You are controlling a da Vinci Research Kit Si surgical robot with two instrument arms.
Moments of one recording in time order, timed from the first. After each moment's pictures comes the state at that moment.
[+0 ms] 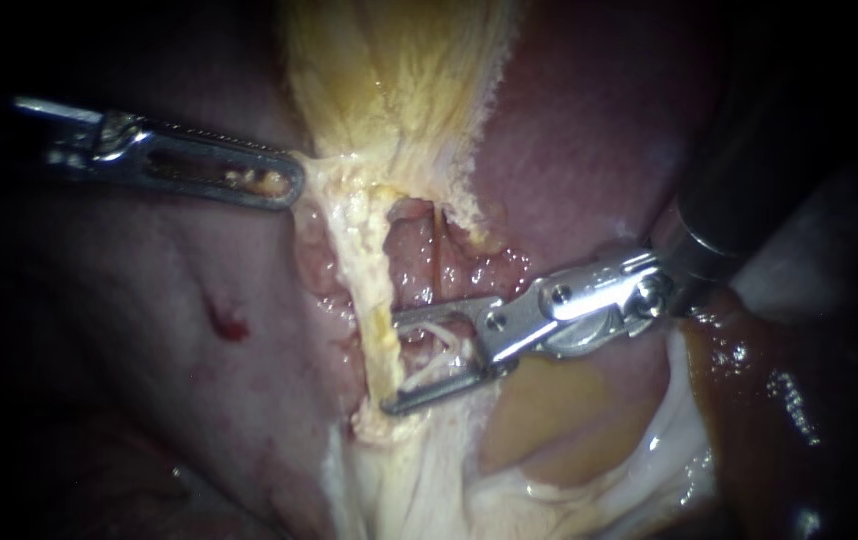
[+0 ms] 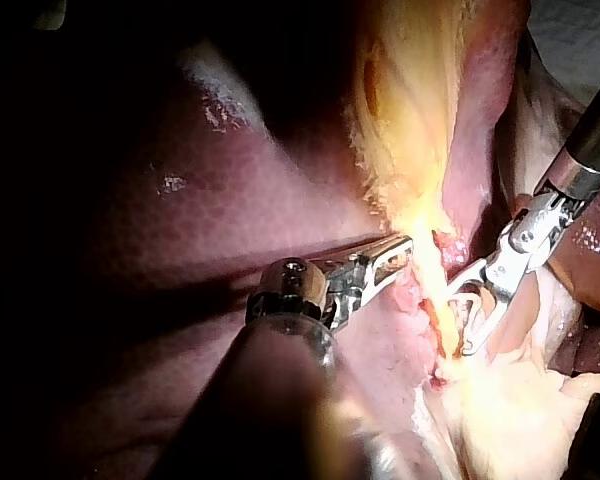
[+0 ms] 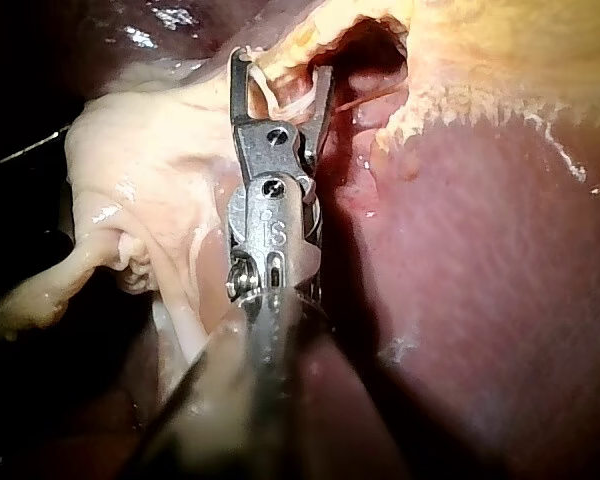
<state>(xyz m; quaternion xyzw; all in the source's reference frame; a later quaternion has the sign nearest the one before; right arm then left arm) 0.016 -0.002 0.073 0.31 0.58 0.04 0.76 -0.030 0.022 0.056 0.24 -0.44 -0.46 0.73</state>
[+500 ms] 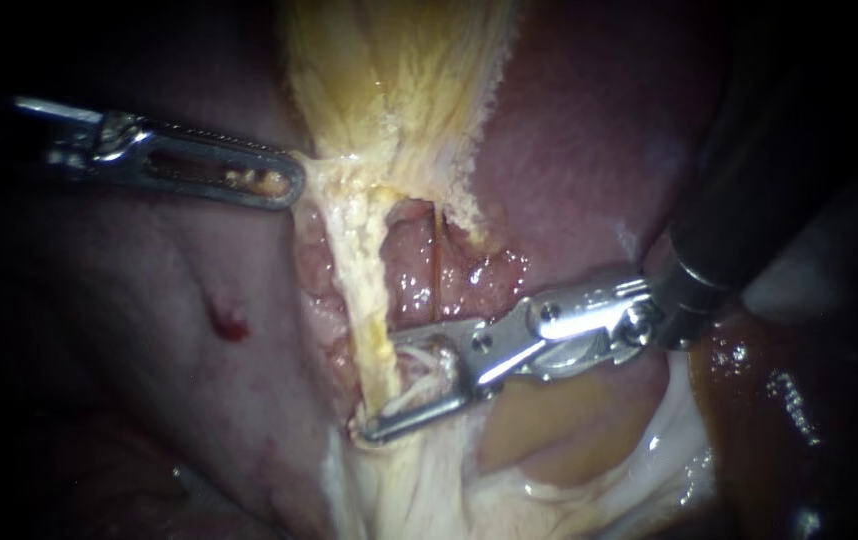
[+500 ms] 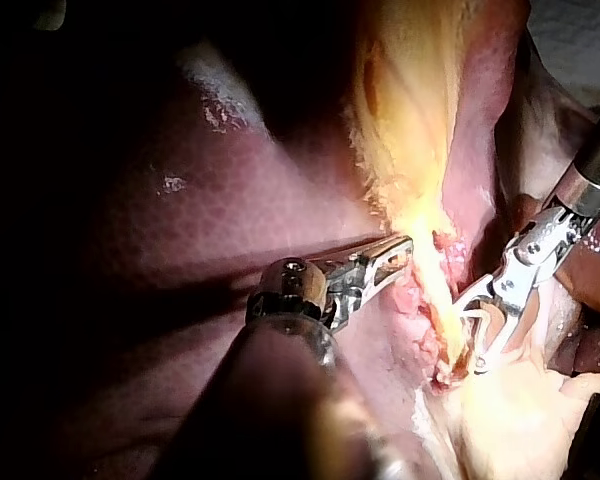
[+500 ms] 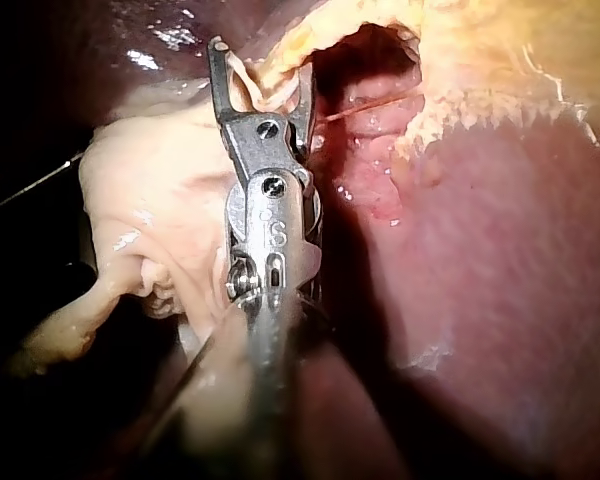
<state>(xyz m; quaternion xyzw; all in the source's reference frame) 0.018 -0.004 0.071 0.35 0.60 0.05 0.72 -0.030 0.022 0.056 0.24 -0.44 -0.46 0.73</state>
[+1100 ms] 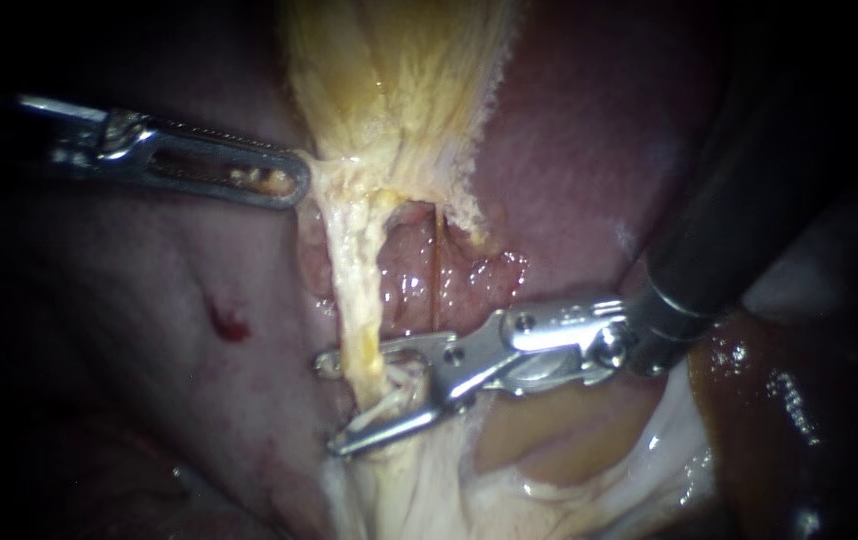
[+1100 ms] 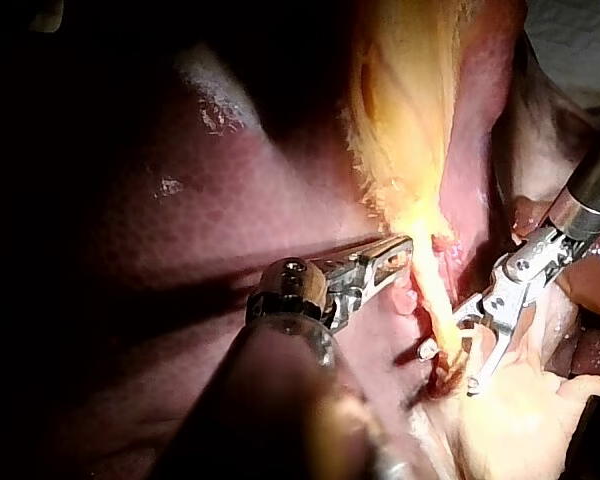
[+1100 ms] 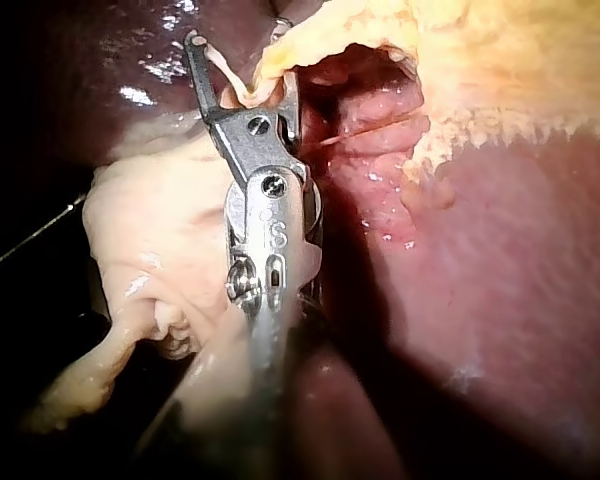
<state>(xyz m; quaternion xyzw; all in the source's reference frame) 0.021 -0.005 0.071 0.37 0.62 0.06 0.69 -0.031 0.022 0.056 0.24 -0.44 -0.46 0.73</state>
